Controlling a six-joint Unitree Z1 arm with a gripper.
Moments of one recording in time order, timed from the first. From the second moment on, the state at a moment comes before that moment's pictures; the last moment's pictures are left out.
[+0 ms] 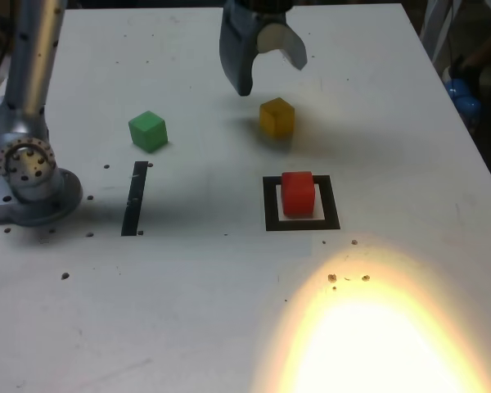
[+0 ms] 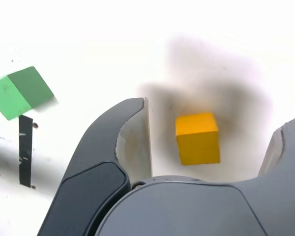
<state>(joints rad) 0.46 2.04 -1.63 1.30 0.10 0.02</state>
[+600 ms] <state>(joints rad) 0.39 2.13 -1.63 1.30 0.04 0.02</state>
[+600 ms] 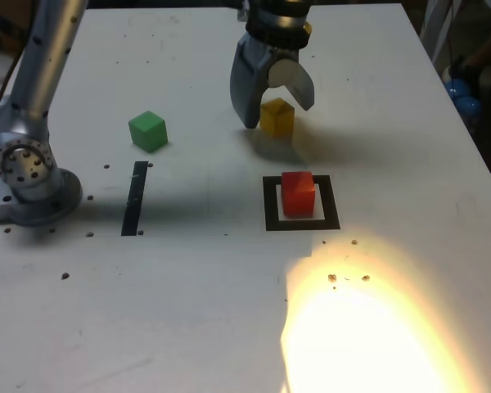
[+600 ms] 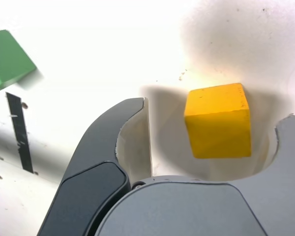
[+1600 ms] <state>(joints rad) 0.39 2.11 -1.60 1.21 0.05 0.05</state>
